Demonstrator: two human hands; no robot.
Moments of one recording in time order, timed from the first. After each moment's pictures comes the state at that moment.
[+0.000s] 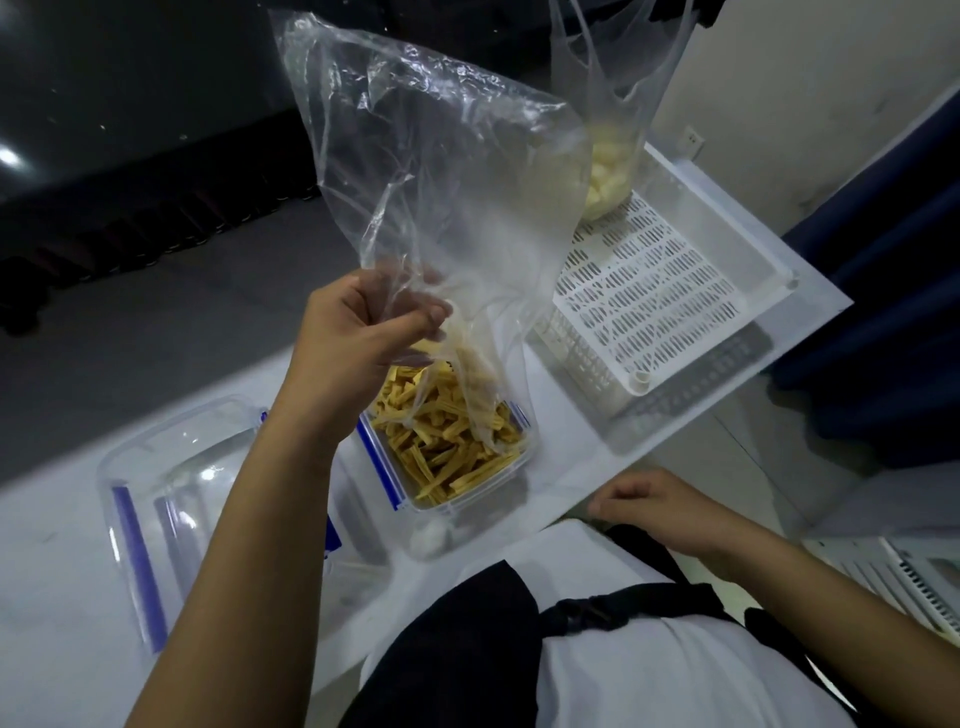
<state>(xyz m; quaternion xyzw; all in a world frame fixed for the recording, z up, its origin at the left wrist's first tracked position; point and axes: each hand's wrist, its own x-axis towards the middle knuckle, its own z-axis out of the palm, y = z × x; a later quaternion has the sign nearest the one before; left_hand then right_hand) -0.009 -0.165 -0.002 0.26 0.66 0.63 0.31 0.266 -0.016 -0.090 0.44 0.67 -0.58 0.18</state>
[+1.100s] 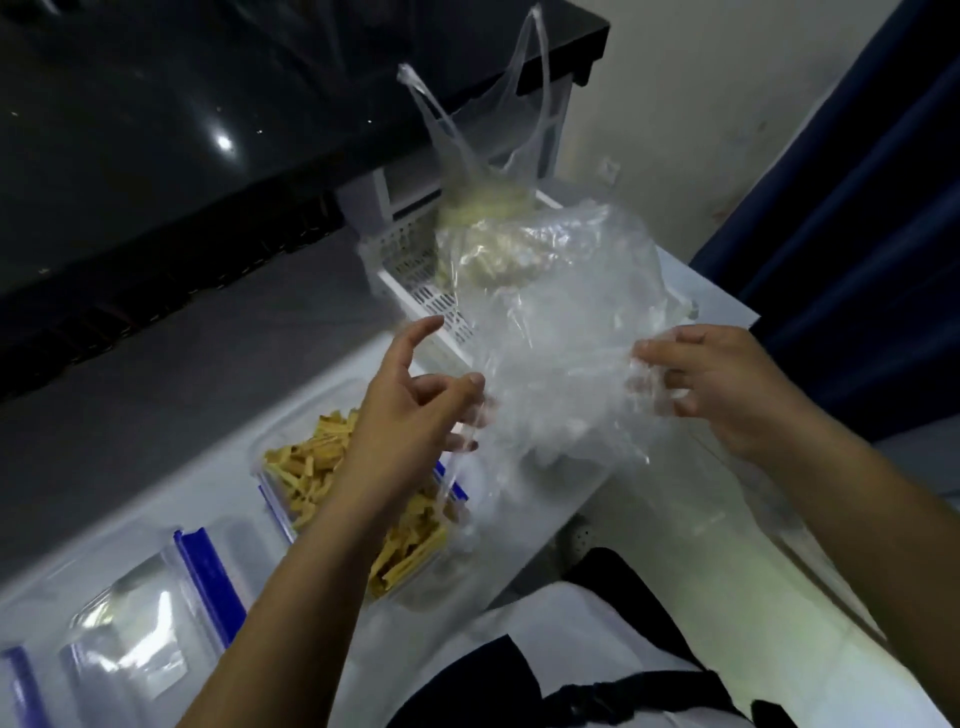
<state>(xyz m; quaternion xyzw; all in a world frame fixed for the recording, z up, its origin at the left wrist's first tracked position) 0.053 -0.085 -0.007 0.26 0.66 0.59 0.39 0.249 0.104 0.006 0.52 0.57 -0.61 -0.19</state>
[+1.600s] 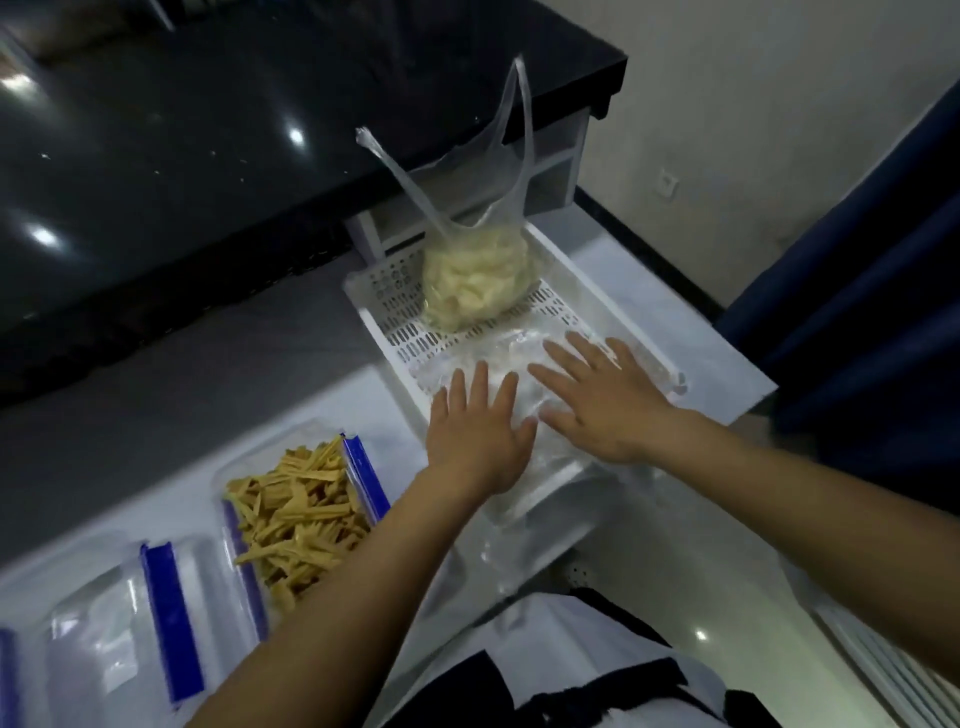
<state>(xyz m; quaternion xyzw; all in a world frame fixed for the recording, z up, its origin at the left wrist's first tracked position) 0.091 0.055 -0.071 0.44 0.87 -0.02 0.23 0.197 0.202 -0.064 0.18 0.97 -0.06 0.18</state>
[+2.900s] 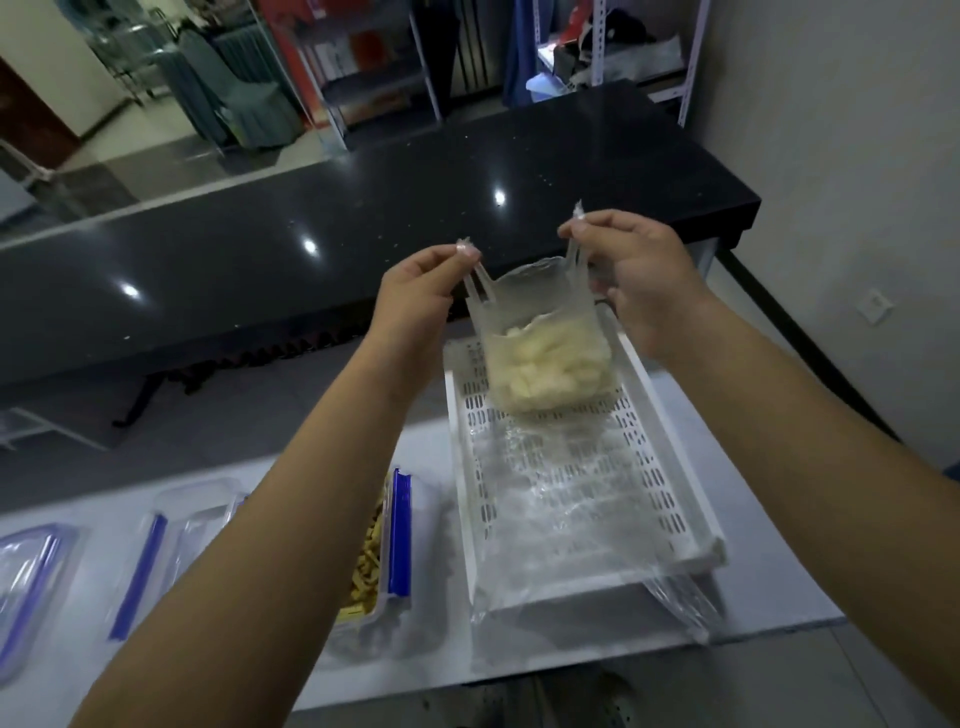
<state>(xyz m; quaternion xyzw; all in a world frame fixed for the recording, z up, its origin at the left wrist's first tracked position) 0.008 0.098 0.114 0.07 0.73 0.67 0.11 0.075 0.284 0.107 0.13 0.63 -0.75 -0.16</state>
